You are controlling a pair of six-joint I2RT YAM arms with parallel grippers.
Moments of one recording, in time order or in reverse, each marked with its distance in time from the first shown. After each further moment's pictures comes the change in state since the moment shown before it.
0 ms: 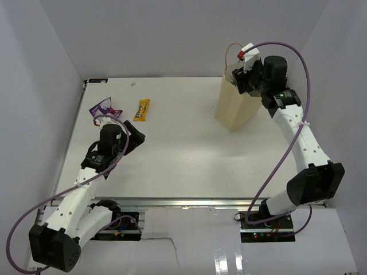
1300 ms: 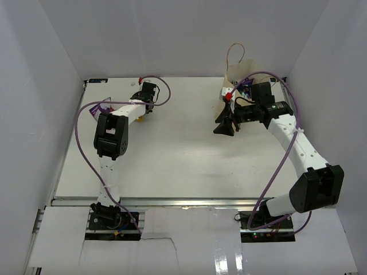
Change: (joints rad) left arm 0.010 1.381 0.993 0.134 -0.390 0.634; right arm 0.040 -0.060 -0.220 -0.420 -0.793 -0.306
